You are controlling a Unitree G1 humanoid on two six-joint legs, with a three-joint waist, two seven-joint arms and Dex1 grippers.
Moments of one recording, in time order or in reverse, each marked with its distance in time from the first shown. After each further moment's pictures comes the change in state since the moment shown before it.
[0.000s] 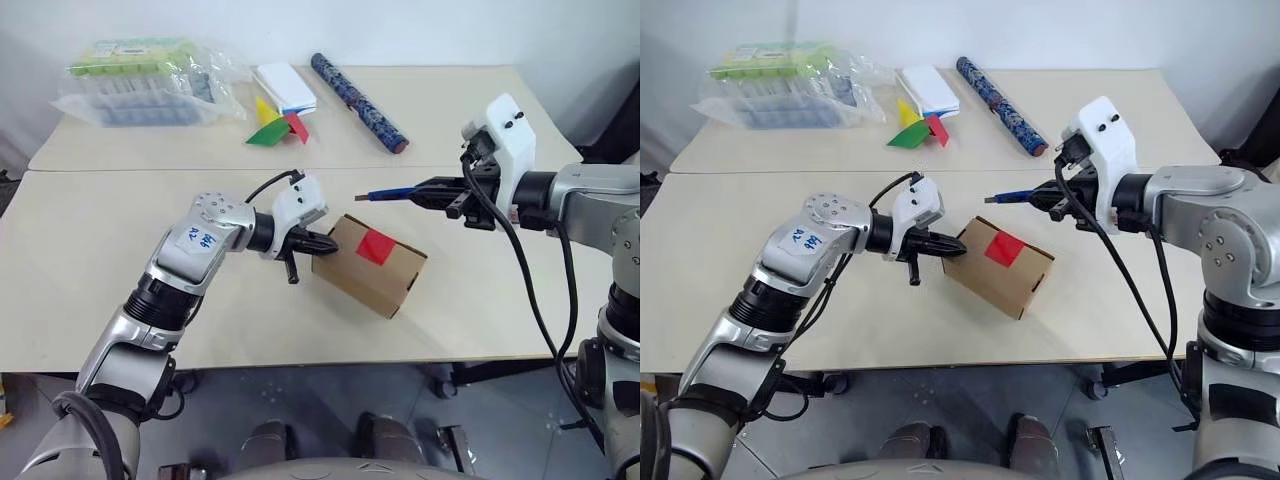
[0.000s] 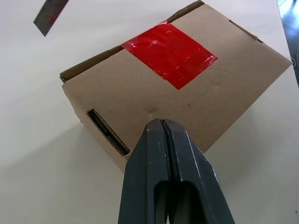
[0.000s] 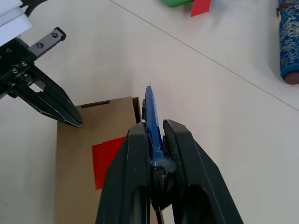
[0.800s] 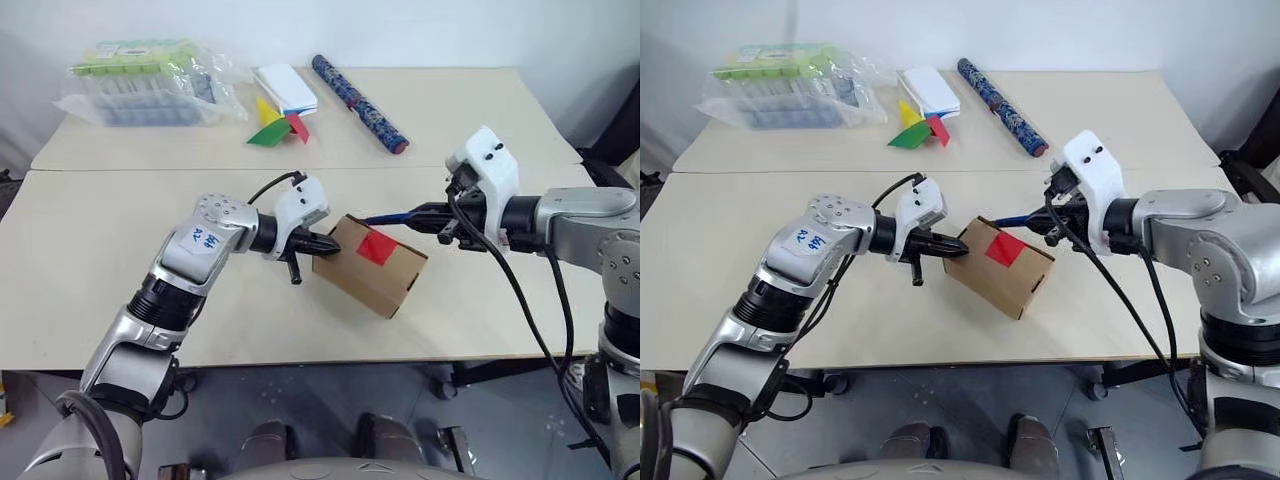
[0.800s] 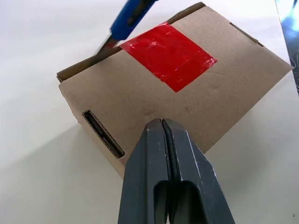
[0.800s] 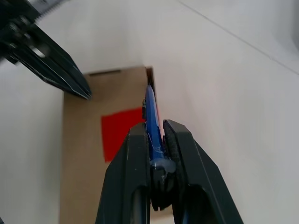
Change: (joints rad) left arm 0.000 -0.017 -0.002 0.007 0.011 0.001 0.008; right arm 0.089 -0.058 0.054 -0.042 0.013 -0.015 -0.011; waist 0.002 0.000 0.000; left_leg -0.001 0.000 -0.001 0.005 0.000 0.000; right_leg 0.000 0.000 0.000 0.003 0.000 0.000
